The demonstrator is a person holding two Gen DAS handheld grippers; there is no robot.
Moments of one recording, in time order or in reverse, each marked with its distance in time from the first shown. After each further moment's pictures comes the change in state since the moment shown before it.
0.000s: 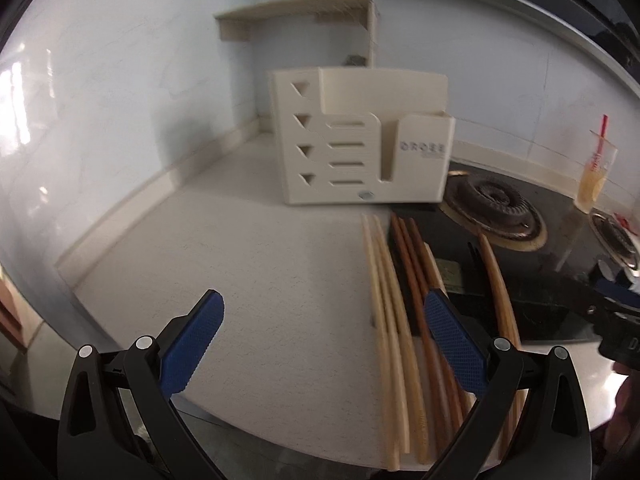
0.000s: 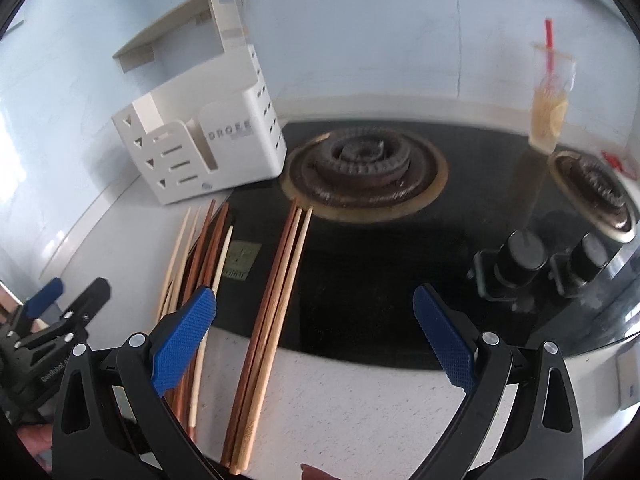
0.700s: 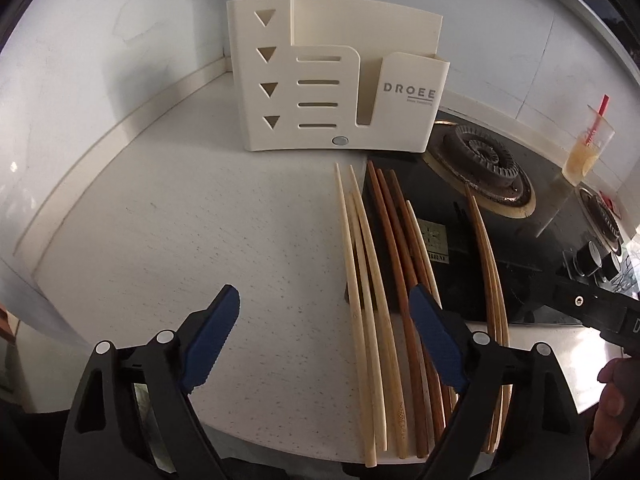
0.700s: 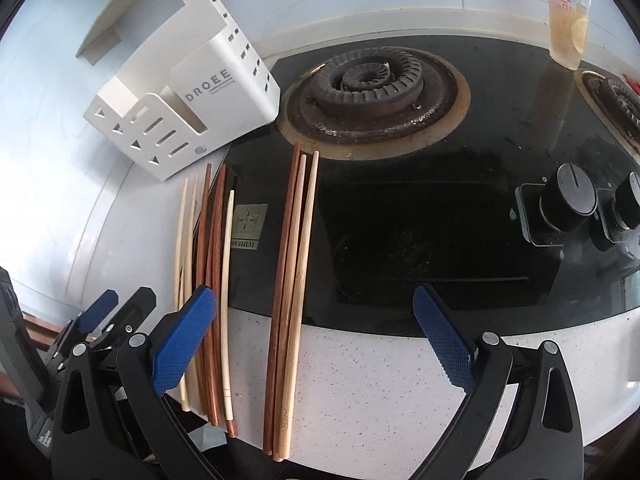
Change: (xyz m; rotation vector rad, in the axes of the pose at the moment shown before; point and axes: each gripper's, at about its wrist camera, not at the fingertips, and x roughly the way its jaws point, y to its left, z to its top) left arm 0.039 -0.004 0.011 -0.005 0.220 -0.085; right arm 0.033 -0.005 0.012 0.159 0.262 0.081
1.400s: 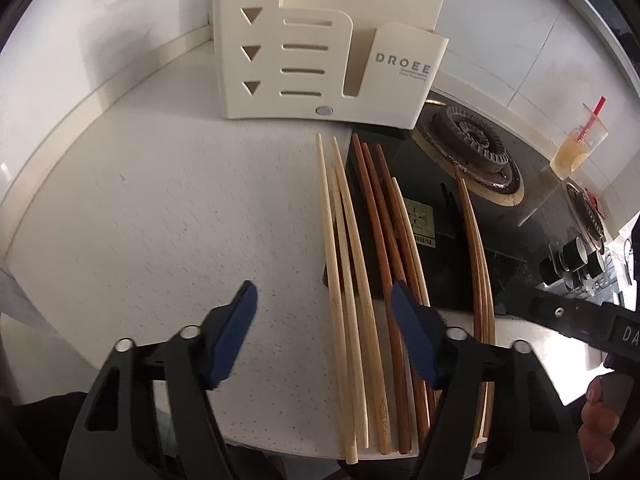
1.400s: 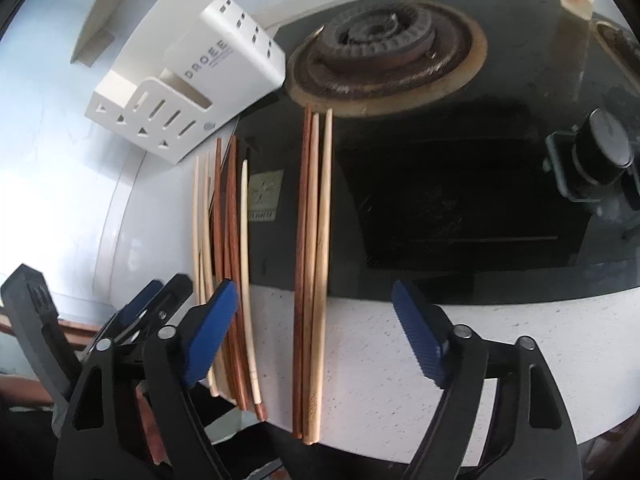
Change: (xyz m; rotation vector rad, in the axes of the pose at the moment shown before) left arm 0.014 0.002 -0.003 -0.030 0.103 -0.101; right arm 0.016 -0.003 -0.004 0.082 0.146 0.119
